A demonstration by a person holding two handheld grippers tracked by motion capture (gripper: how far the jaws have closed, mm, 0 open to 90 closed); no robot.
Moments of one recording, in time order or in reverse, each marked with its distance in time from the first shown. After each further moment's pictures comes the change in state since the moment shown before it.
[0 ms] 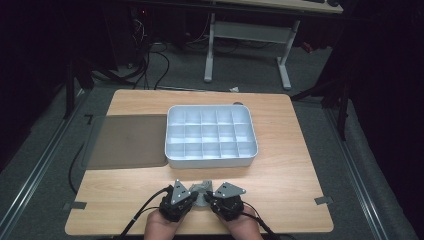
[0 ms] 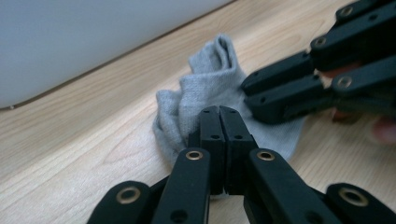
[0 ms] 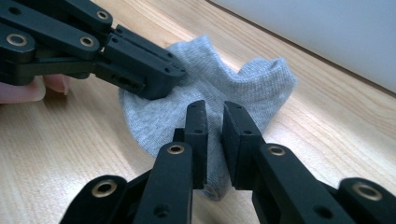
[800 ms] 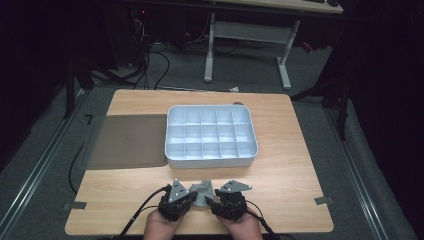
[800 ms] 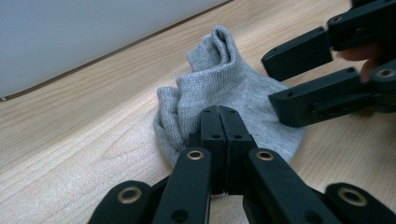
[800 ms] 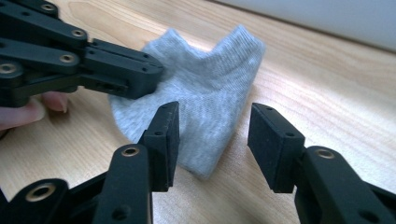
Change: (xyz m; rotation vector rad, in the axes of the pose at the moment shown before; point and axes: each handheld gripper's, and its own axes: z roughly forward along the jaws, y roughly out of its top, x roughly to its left) left arm 0.004 -0.002 0.001 -0.009 -0.026 -0.030; right arm -0.005 0.001 -0.008 0.062 -0.013 0.217
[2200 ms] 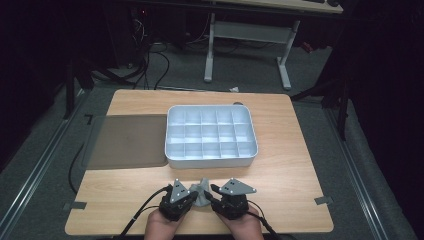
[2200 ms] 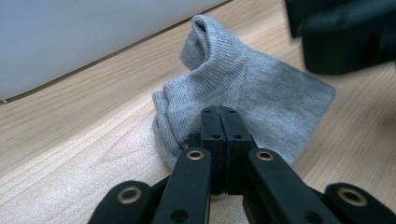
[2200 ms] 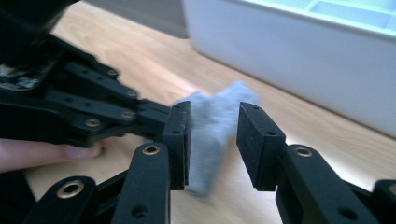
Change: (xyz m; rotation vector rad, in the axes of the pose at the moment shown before) left arm -0.002 0.001 0.002 0.003 0.013 0.007; right arm 0.010 0.015 -0.026 -0.162 0.003 -0.100
